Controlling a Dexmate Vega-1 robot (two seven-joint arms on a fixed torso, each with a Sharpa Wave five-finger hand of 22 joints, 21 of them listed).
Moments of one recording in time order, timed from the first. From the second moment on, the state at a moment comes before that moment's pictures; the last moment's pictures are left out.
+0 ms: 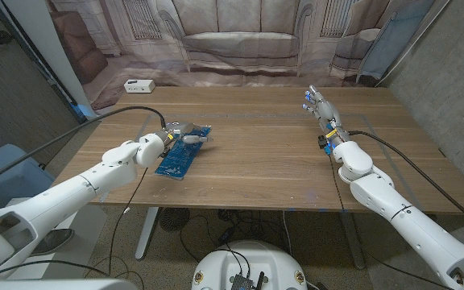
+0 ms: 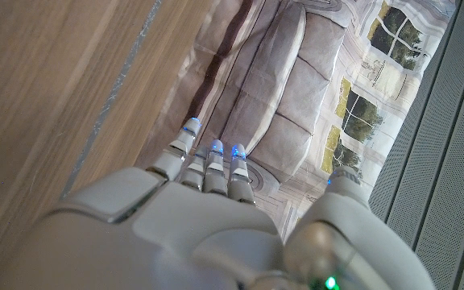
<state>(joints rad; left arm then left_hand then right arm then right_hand) 0.67 0.87 0.70 -1.57 0.56 0.09 -0.01 0.23 -0.03 0.15 -0.04 0.20 0.36 0.05 0.18 0.18 0.34 0.04 0.21 0.20 0.29 0.03 0.18 0.18 0.27 0.08 0.19 0.17 -0.95 -0.58 -0.36 -1.57 0.44 0.26 -0.20 0.22 0.04 0.15 -0.10 0.19 0.22 0.09 0.19 0.18 0.20 0.15 0.20 0.19 0.06 0.08 0.20 0.21 0.28 0.02 0.19 0.17</state>
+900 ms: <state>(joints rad) 0.67 0.86 0.72 -1.55 0.56 0.12 0.00 0.22 -0.02 0.15 -0.04 0.20 0.39 0.06 0.19 0.18 0.36 0.03 0.22 0.20 0.32 0.02 0.19 0.18 0.28 0.08 0.20 0.17 -0.93 -0.58 -0.37 -1.57 0.45 0.23 -0.20 0.23 0.04 0.15 -0.11 0.19 0.22 0.09 0.19 0.18 0.20 0.14 0.20 0.19 0.06 0.08 0.20 0.21 0.28 0.02 0.19 0.17</state>
